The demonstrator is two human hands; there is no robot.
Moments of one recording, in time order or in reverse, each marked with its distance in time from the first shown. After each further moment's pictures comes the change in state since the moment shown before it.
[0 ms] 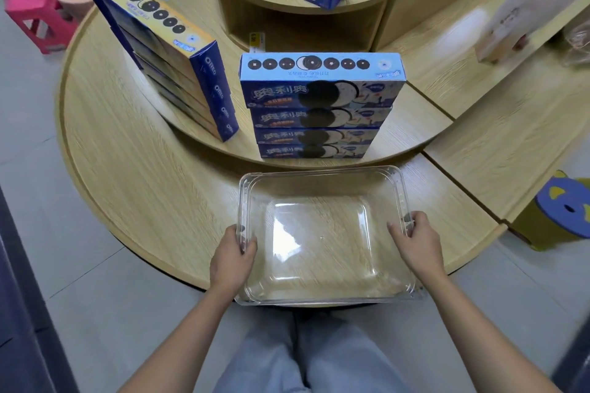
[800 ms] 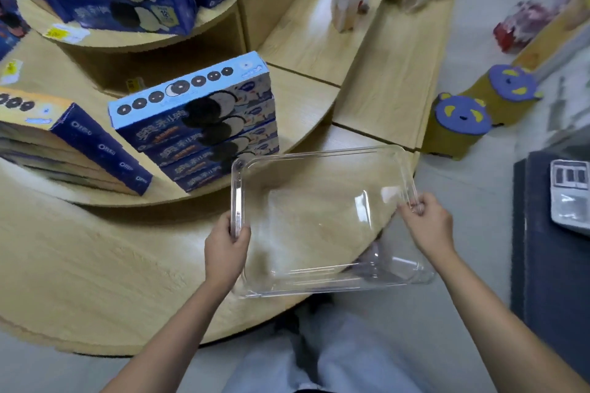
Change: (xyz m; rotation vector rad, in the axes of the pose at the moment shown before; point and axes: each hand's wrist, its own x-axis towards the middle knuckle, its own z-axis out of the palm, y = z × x) left_hand -0.002 0.084 0.010 -0.031 -0.159 0.450; right_hand -0.076 0.051 -0.062 0.252 0.418 0.258
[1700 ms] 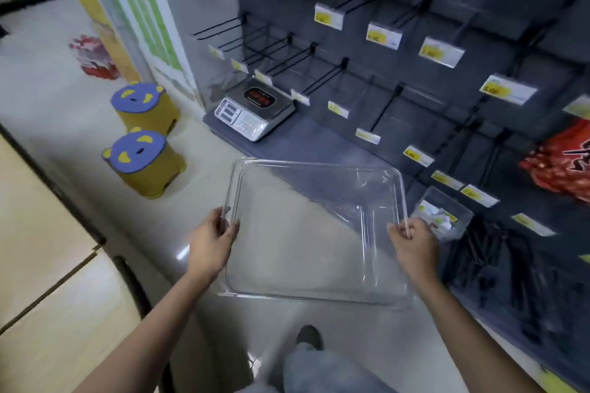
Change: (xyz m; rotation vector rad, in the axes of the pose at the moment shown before) left_hand -0.177 0.243 0.328 0.213 -1.021 0.944; right_hand -0.236 0.260 -0.215 0.331 1.103 0.893
